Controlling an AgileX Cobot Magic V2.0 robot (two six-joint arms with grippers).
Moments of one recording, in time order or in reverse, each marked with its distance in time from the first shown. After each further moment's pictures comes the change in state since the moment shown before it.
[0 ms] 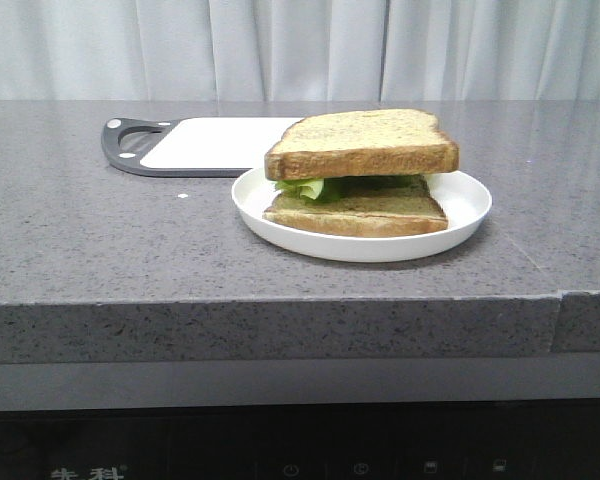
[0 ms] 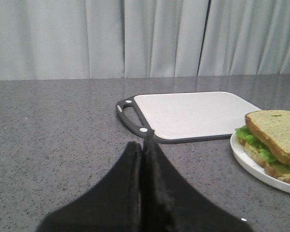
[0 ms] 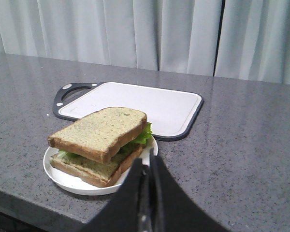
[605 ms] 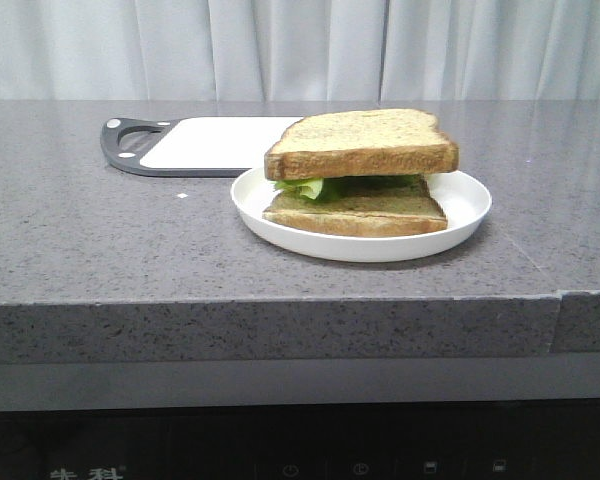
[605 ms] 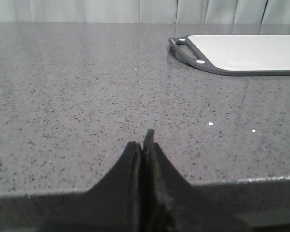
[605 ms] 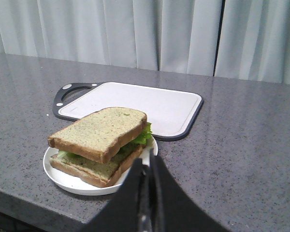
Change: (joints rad) left arm 0.147 -0.126 0.291 0.034 -0.073 -0.011; right arm 0.000 0.000 0.000 0.002 0.000 0.000
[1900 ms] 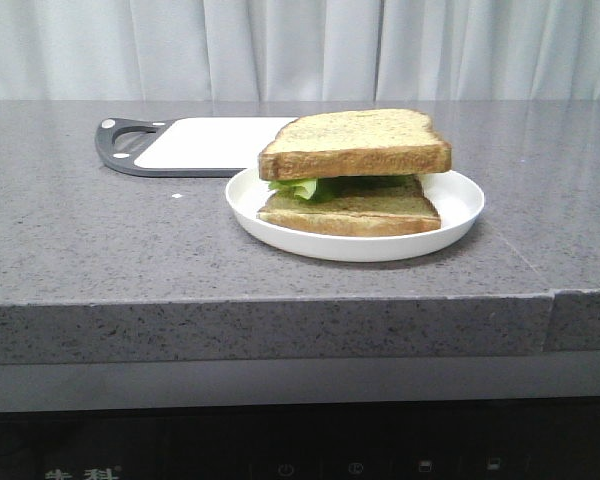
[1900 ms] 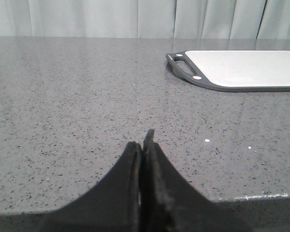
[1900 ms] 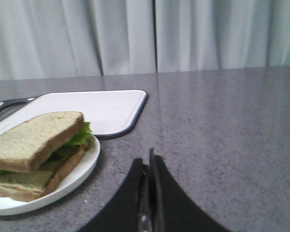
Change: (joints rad) left arm 0.002 0.000 0.000 0.000 -0.027 -0.001; right arm -0.138 -0.016 0.223 -0.148 -0.252 0.241
